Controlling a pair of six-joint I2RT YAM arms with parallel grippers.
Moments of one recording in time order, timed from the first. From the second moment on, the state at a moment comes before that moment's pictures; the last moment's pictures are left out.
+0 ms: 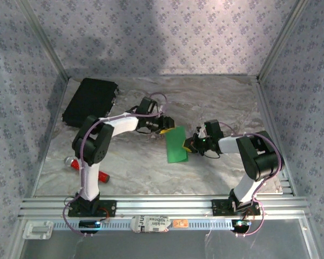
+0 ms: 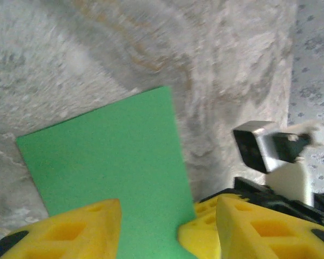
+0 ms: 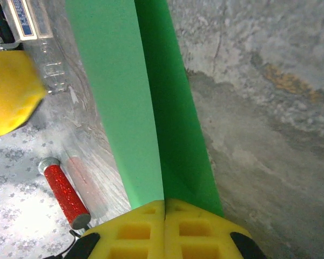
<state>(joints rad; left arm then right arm) -0.58 1.98 1.28 -0.14 0.62 -0.75 0.31 1.68 0.61 0.15 -0.72 0.89</state>
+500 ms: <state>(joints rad) -0.63 1.67 0.89 0.08 0.44 -0.77 0.31 1.68 0.61 0.15 -0.71 0.89</state>
